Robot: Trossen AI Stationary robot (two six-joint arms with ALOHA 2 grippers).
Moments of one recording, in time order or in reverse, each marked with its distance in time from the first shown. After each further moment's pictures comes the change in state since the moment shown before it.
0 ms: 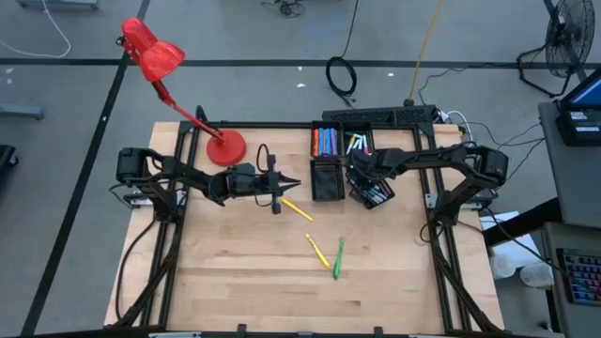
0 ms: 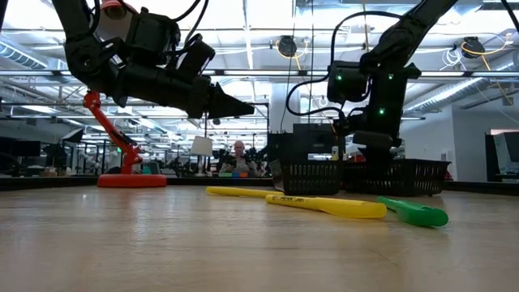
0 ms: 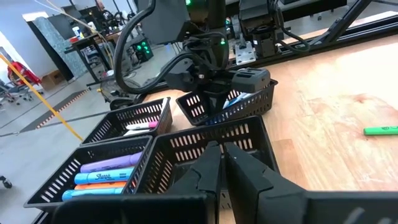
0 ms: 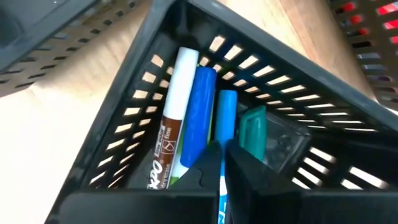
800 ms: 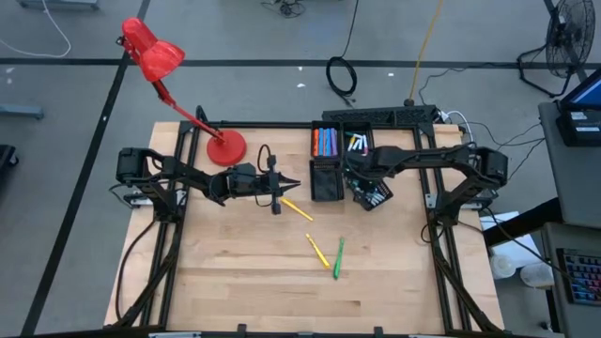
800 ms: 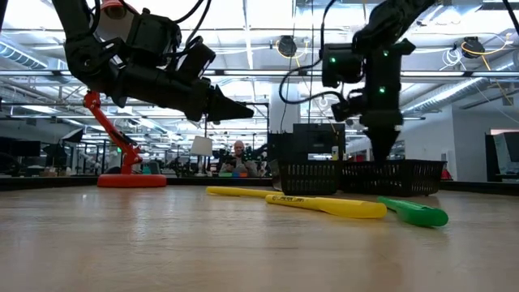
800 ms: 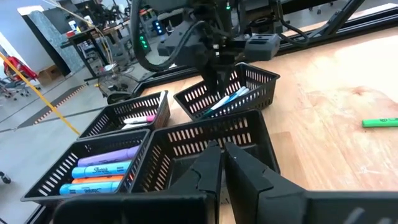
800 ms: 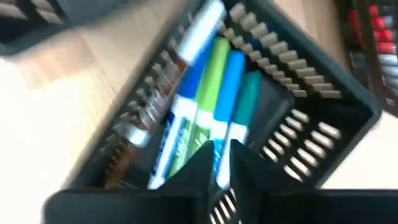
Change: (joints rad) left arm 0.000 0.000 0.000 -0.025 0.000 0.000; right arm 0.075 -0.032 0.229 -0.283 0.020 -0.075
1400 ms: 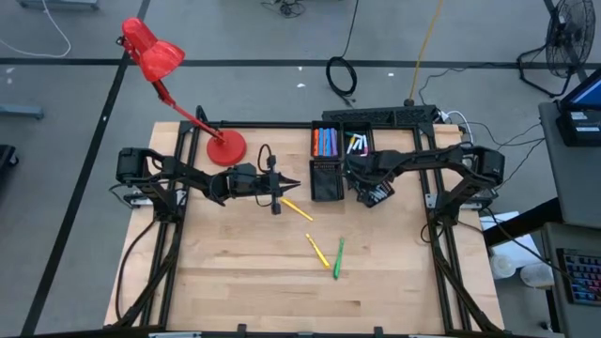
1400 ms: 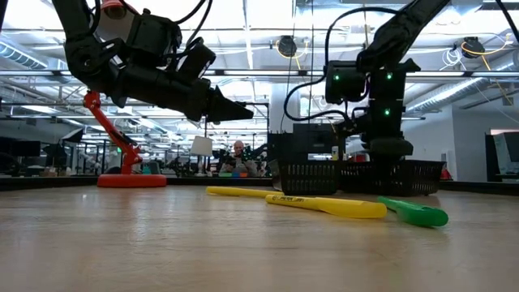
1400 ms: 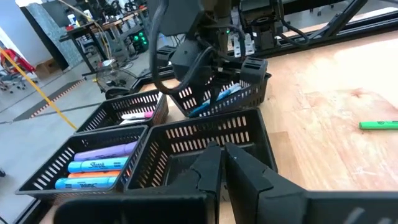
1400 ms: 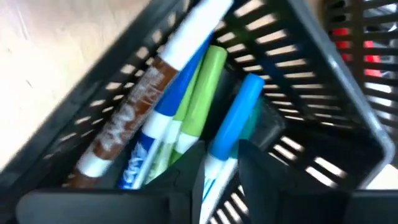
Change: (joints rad) left arm 0.000 0.000 0.000 -0.008 -0.001 -0.031; right arm -0.030 0.030 -0.108 0.169 0.134 -0.193
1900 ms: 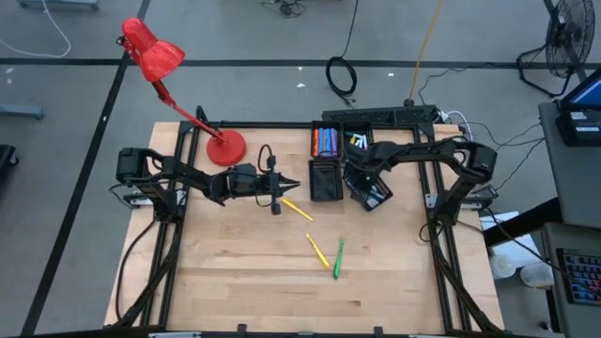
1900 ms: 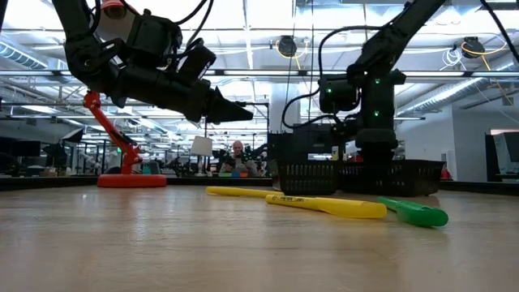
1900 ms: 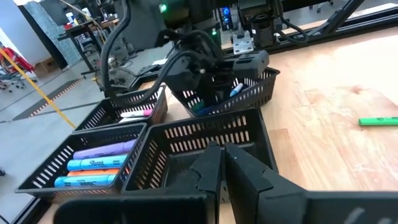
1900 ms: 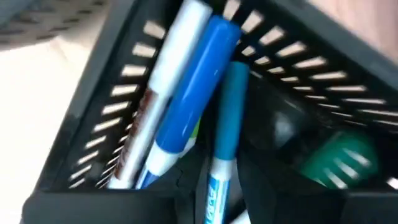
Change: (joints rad) left arm 0.000 0.000 0.000 -0.010 0.000 0.004; right arm -0.095 0.086 -0.011 -0.006 -0.342 0.092
